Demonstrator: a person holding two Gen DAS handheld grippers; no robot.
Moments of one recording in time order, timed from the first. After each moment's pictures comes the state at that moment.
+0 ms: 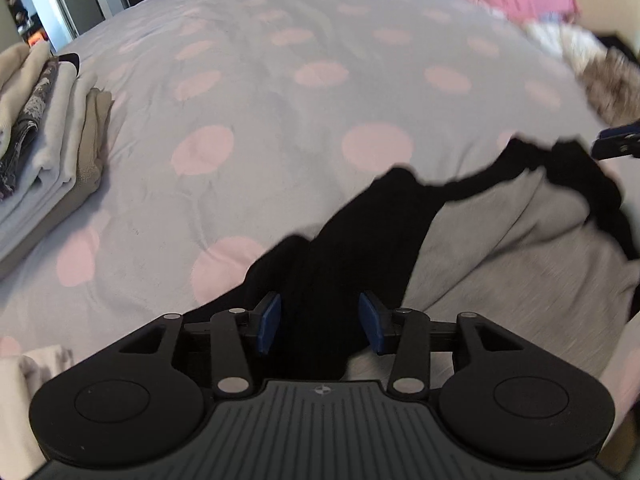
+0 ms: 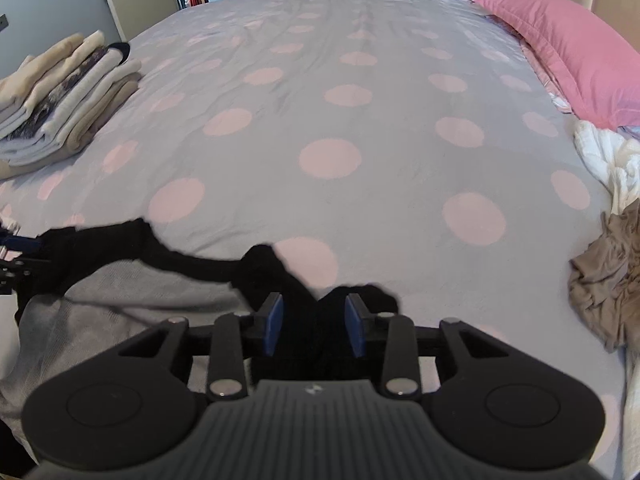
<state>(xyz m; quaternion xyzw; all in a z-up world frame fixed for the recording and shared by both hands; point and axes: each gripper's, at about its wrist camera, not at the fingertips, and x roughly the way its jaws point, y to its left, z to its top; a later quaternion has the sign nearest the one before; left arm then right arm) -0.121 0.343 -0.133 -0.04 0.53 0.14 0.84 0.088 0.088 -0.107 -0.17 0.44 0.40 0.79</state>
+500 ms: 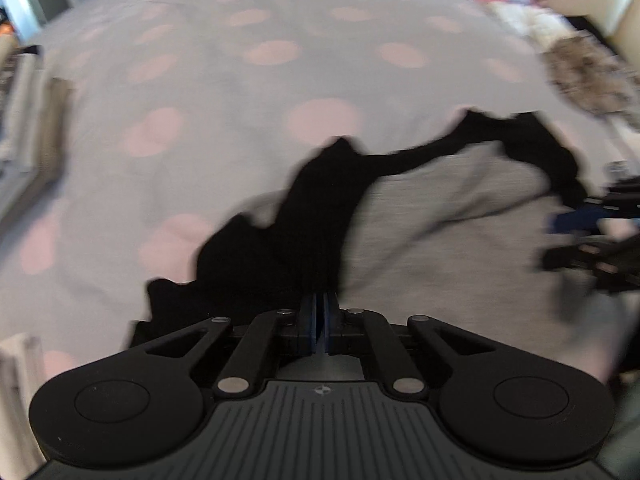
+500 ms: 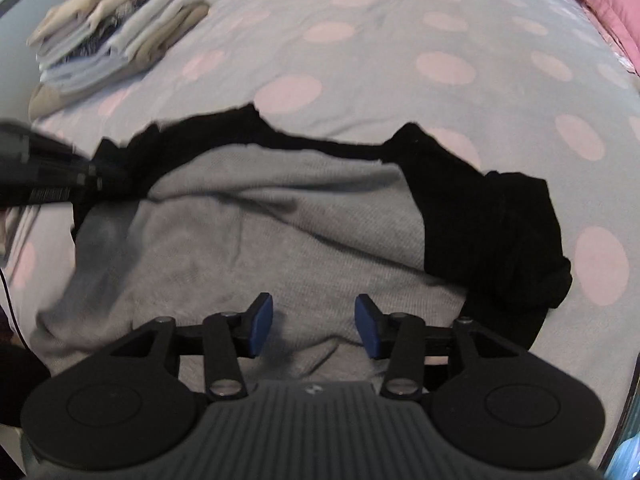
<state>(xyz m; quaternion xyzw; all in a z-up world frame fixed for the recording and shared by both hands) -0.123 0.318 -0.125 -0.08 0.54 0.05 0.83 0.004 0.108 -0.138 -0.16 0.49 0.44 0.73</state>
